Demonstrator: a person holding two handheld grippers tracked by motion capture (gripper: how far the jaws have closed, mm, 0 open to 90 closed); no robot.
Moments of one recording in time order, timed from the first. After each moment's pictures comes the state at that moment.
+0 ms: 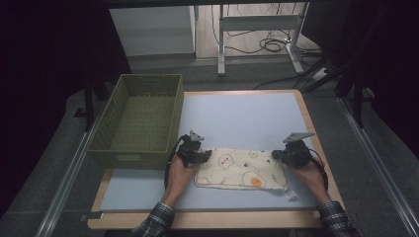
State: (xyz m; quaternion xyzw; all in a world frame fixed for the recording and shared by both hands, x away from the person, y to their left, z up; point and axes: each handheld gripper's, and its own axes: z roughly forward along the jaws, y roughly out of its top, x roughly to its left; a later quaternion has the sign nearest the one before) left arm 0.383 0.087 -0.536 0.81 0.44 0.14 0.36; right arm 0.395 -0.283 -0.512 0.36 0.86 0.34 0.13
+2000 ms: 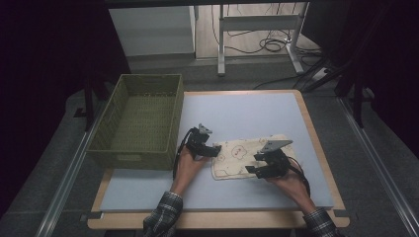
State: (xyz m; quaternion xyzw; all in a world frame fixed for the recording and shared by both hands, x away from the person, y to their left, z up) left arm 0.420 0.068 -0.544 0.82 0.42 0.15 0.37; right arm 0.358 -0.212 -0.505 0.28 0.88 0.37 0.10
